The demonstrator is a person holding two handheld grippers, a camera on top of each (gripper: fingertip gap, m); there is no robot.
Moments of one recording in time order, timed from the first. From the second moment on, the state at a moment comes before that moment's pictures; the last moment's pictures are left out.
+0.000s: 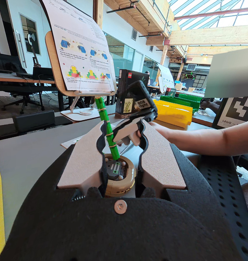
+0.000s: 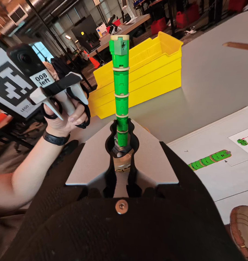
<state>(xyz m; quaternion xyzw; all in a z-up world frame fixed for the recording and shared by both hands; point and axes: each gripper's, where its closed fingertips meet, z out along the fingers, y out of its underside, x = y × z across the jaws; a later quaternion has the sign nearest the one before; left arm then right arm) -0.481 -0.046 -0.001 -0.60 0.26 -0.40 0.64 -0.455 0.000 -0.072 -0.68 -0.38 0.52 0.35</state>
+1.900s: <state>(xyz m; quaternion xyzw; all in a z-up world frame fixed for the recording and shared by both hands) -0.451 -0.027 -0.016 -0.63 0.26 -0.40 0.61 -0.458 -0.022 -0.071 -0.64 -0.47 0.43 0.43</state>
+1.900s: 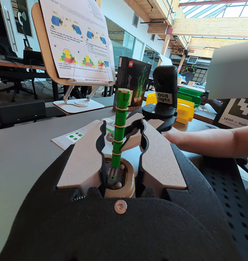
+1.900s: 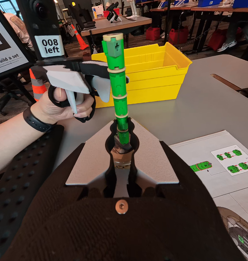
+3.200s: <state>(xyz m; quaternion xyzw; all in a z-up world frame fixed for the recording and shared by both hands) -0.423 -0.021 -0.025 -0.63 0.34 -0.36 0.60 -0.458 -0.024 -0.091 -0.70 -0.45 0.35 0.43</state>
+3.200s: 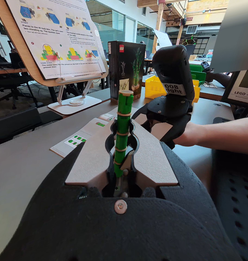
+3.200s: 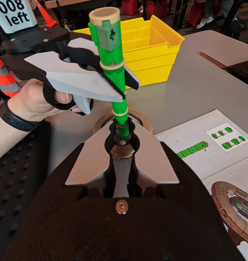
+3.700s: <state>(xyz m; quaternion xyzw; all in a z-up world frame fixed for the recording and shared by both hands) -0.427 -0.022 -0.026 -0.62 0.34 -0.37 0.60 -0.459 -0.025 -0.094 -0.70 -0.48 0.33 0.41</state>
